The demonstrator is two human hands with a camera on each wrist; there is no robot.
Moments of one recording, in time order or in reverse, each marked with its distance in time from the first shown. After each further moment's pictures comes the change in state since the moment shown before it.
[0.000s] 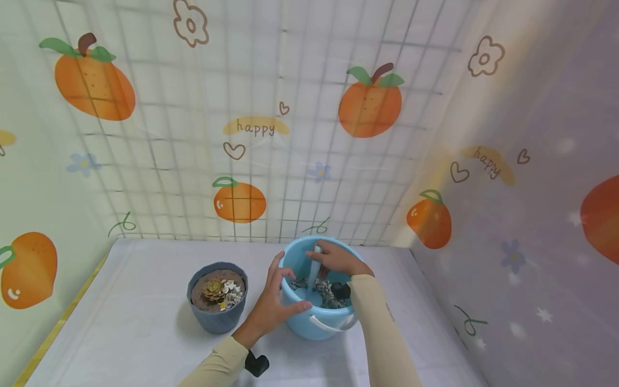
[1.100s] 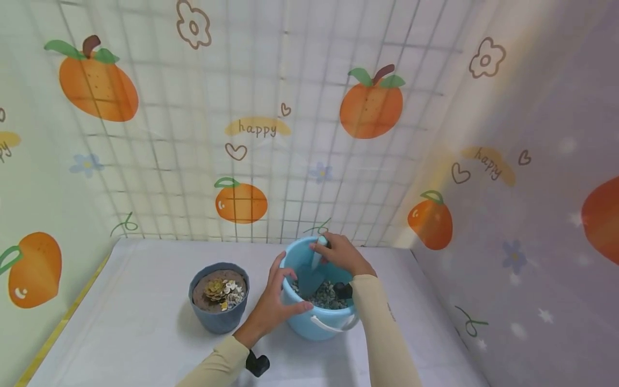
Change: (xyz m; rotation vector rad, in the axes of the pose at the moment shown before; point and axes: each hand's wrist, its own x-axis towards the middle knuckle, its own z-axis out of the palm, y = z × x) left_hand 0.000 0.006 -0.003 0.017 -0.009 -0.017; right_hand 0.008 0.006 -0.010 -0.076 0.218 -0.077
